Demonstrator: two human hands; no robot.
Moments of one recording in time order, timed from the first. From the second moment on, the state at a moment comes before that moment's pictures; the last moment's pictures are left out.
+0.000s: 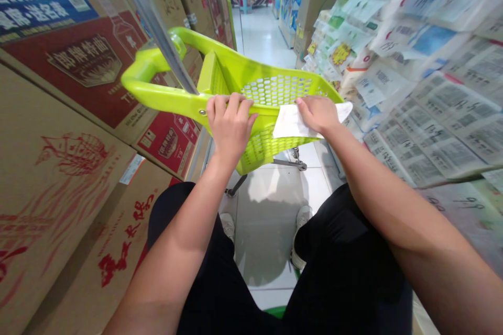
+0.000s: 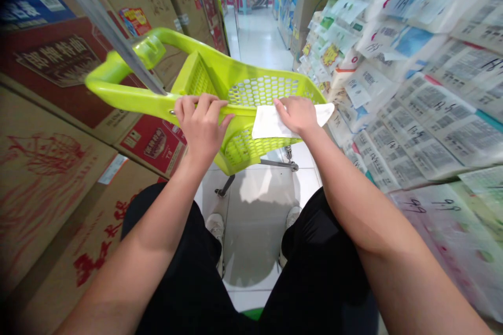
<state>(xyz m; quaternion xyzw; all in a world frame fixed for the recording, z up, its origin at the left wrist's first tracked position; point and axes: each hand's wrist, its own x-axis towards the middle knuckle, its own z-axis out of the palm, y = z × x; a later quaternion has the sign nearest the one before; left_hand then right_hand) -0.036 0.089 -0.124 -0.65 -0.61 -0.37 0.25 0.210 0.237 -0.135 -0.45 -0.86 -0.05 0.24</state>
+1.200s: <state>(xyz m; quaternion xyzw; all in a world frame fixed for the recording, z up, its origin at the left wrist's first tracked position) -0.025 0.093 -0.126 -0.65 -0.62 -0.39 0.23 0.160 0.186 -0.132 -0.24 -0.92 0.04 0.31</state>
